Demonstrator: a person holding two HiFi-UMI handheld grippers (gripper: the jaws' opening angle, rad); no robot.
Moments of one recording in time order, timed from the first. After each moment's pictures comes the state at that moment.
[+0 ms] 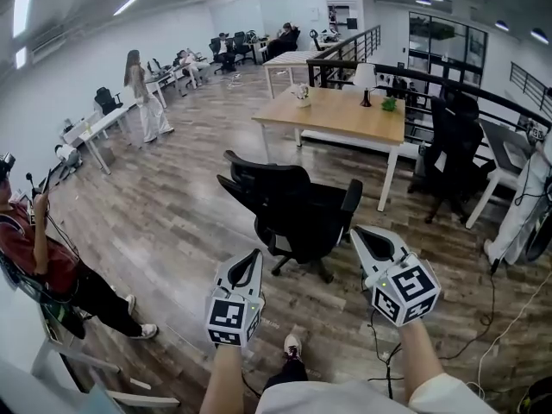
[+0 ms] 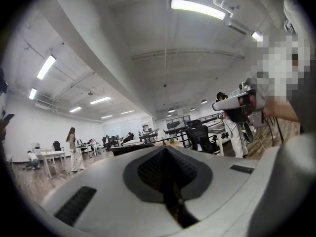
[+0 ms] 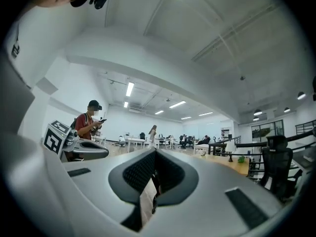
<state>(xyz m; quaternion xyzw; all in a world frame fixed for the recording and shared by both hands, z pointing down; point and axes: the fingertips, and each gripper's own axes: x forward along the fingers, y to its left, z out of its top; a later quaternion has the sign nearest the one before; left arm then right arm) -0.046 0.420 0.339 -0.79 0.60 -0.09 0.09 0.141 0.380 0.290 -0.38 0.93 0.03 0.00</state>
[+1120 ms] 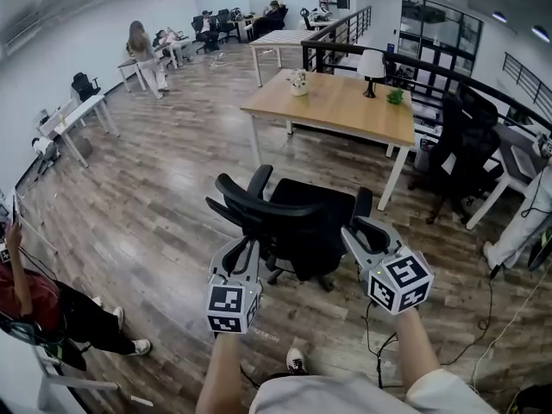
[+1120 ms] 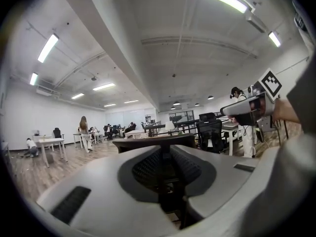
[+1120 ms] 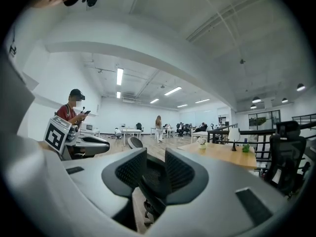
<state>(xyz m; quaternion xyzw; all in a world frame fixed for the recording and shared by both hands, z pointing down) -0.176 0.185 0.370 -0.78 0.61 -0.10 0.03 0.022 0.152 0.333 -0.39 0.92 -0.01 -0.05</state>
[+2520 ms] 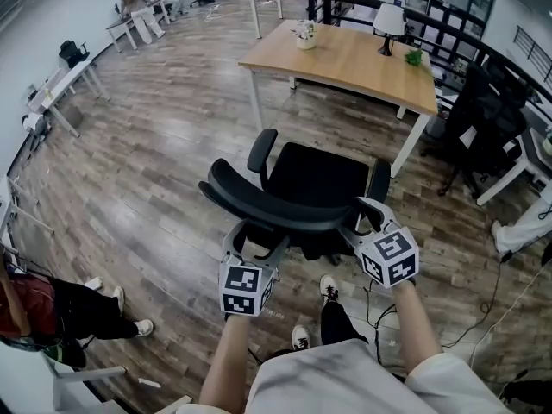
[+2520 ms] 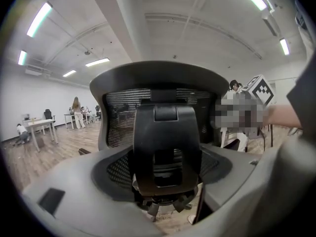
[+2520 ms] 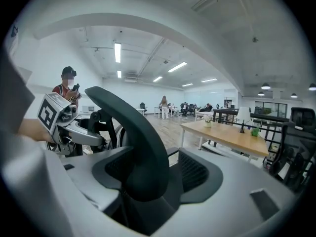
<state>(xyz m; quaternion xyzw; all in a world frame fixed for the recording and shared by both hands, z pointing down) -0.202 0.074 0.489 -0.81 0.57 -0.15 -0.07 -0.046 0.024 0.478 -0.37 0.91 -0.05 -0.18</state>
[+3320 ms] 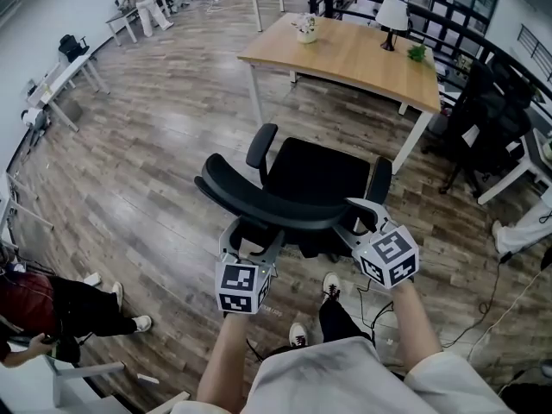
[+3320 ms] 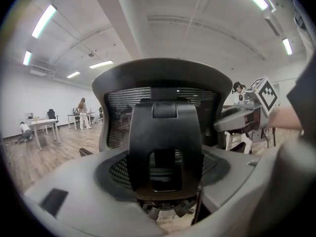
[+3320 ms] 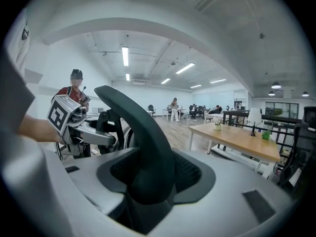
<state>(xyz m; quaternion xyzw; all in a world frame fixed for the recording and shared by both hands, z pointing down) -0.204 0.054 0.487 -0.80 0.59 -0.14 -0.06 -0.059 0.016 0.477 -0.31 0.93 -0.05 -0.17</state>
